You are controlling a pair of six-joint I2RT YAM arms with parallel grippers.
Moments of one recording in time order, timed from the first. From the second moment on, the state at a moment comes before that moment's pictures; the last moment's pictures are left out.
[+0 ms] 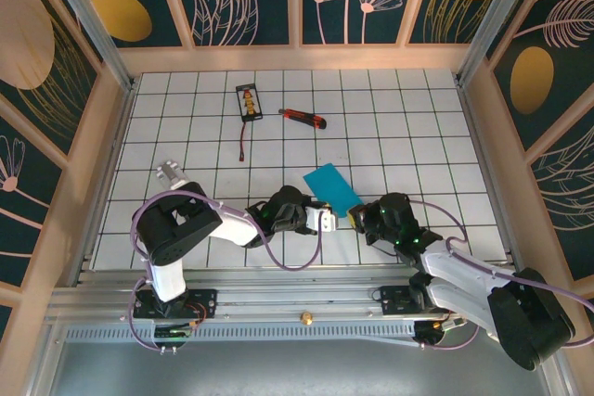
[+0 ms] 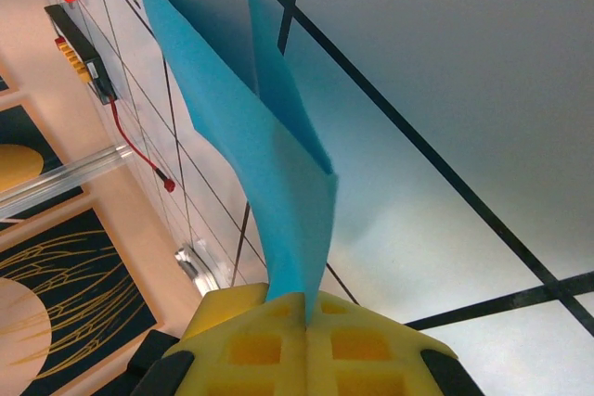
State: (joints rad) left arm -0.98 1.84 0.67 0.68 0.14 0.77; right arm 0.56 0.94 0.16 0.17 -0.21 1.68
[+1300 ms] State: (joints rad) left arm -0.81 1.75 0.77 0.26 0.49 0.83; right arm 0.68 0.92 0.33 0.08 -0.24 0.33
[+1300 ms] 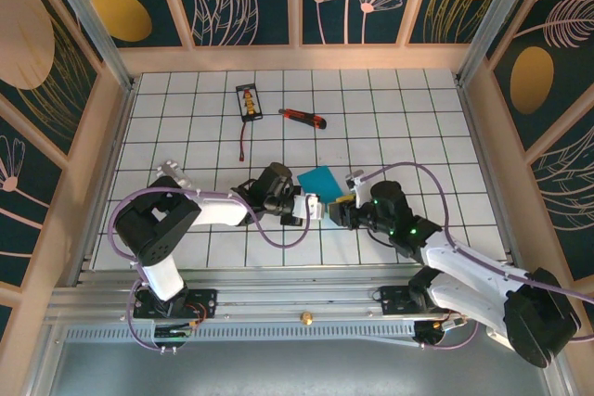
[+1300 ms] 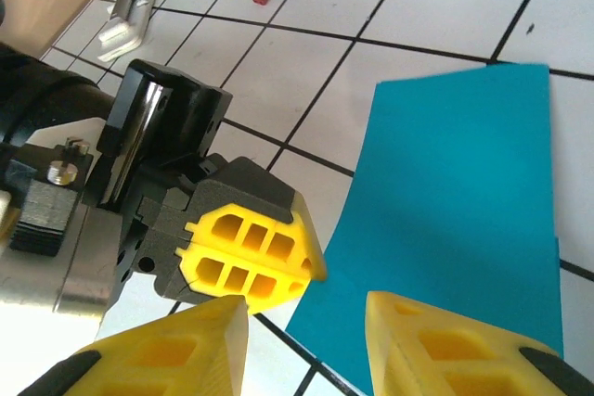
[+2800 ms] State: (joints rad) left arm -0.80 1.76 0.81 0.18 0.54 0.85; right arm 0.74 1.09 0.23 0.34 -0.24 0.28
